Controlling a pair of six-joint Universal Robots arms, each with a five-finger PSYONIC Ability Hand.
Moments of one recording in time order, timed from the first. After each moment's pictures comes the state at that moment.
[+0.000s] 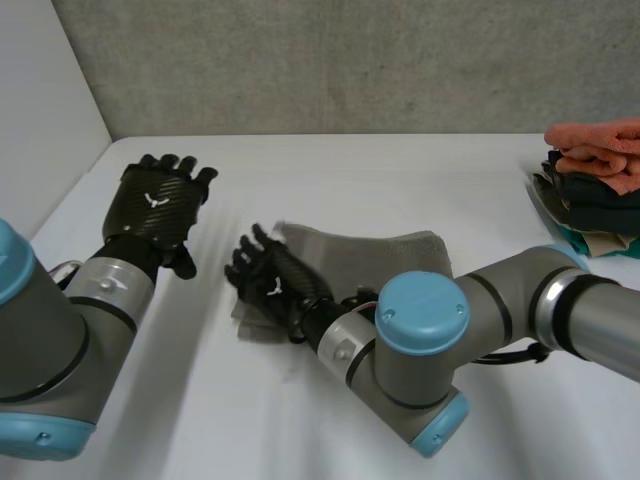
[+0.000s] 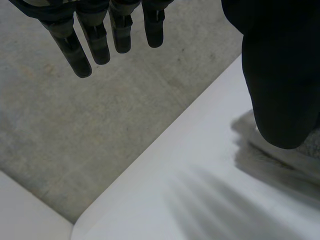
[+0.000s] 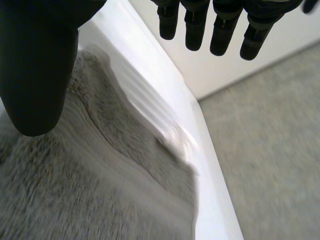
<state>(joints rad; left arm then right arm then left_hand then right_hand) 4.29 -1.72 -1.82 3.53 -1.60 3.59 2.36 -0.80 1.33 -0.43 1.26 2.32 0.19 0.20 0.21 0.20 0.05 0.23 0.22 0.22 0.22 0.05</state>
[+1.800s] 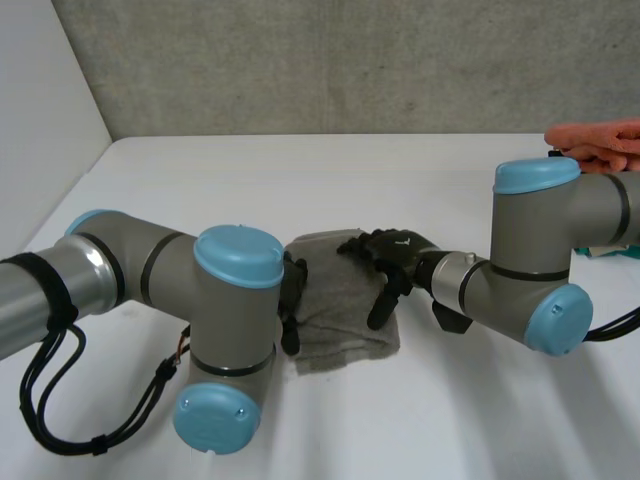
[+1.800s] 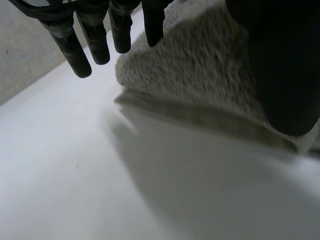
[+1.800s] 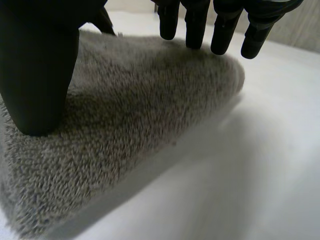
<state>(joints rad) 3.95 -2.31 -1.24 3.08 -1.91 3.33 2.02 -0.79 1.10 0.22 1.17 2.99 0.19 0.20 0.21 0.20 0.05 0.23 0.22 0.22 0.21 0.05</state>
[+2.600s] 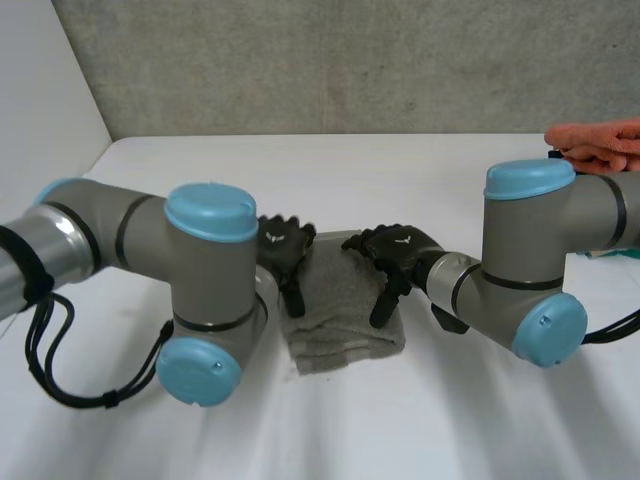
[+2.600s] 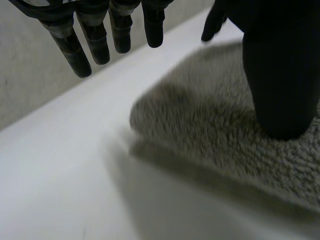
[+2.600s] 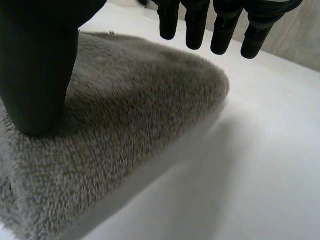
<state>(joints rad) 4.02 -2.30 -1.14 3.06 -1.78 3.31 2.06 -0.83 1.14 0.18 1.28 2.96 0.20 0.20 0.21 0.20 0.05 0.23 0.21 0.22 0.21 0.05</state>
